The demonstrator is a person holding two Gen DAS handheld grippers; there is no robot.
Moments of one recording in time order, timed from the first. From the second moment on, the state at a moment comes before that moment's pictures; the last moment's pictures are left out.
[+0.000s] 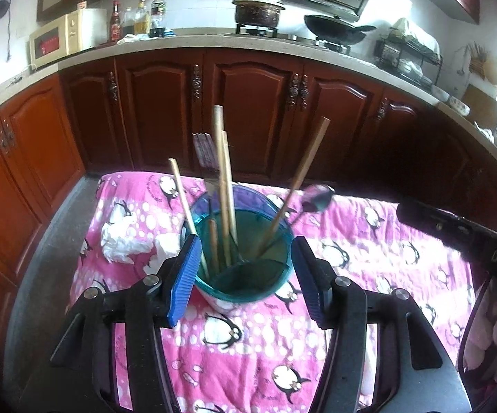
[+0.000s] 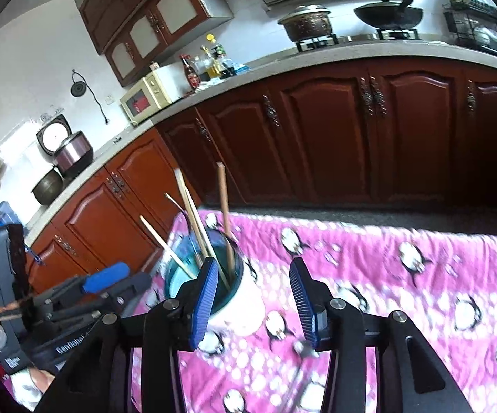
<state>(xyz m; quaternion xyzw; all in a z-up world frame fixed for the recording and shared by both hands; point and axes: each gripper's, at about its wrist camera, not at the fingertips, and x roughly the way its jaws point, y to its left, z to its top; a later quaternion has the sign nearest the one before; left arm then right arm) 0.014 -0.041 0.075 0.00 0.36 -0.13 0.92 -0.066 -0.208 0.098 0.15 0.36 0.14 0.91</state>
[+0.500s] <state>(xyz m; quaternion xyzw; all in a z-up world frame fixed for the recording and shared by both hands) -0.013 -0.067 0.048 -0.03 0.41 -0.20 0.89 -0.128 -0.261 0.037 0.17 0.41 0.09 0.89</state>
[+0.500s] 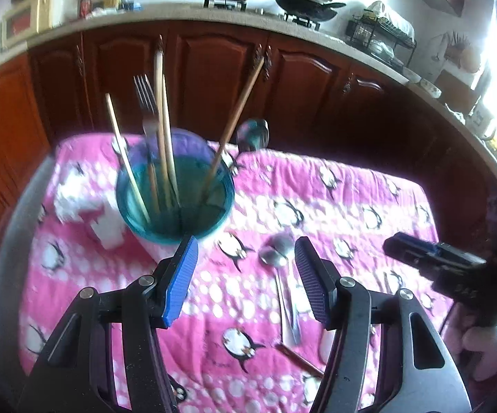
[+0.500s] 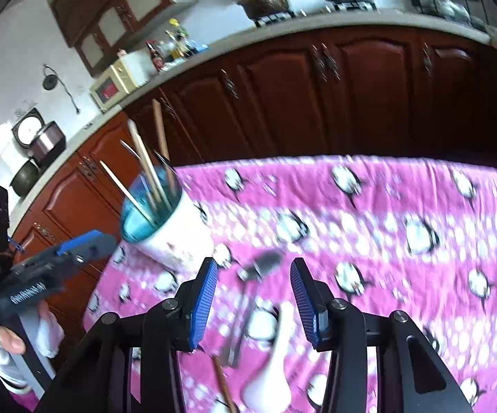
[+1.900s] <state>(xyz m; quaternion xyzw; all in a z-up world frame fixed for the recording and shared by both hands) 0.046 -0.165 -0.090 0.01 0.54 -0.20 0.82 -0.034 -0.297 -0.105 0.31 0.50 0.15 0.79</state>
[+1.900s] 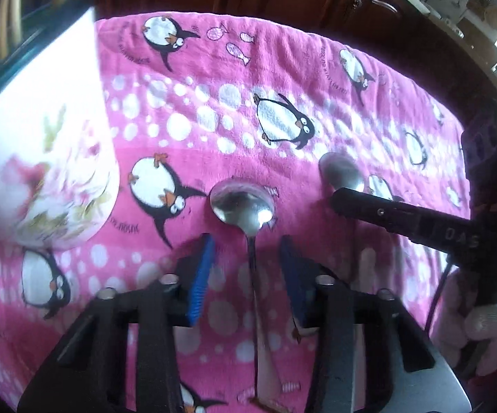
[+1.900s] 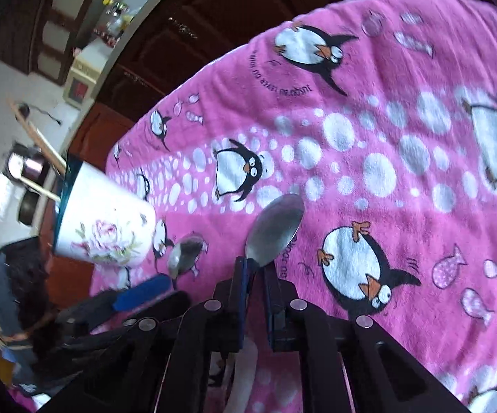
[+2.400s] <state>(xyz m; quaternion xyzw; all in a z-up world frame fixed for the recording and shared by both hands) 0.014 -0.128 -0.033 -0.04 0.49 -0.26 0.83 -0.069 -0.291 -0.026 0.27 0.41 0.17 0.85</state>
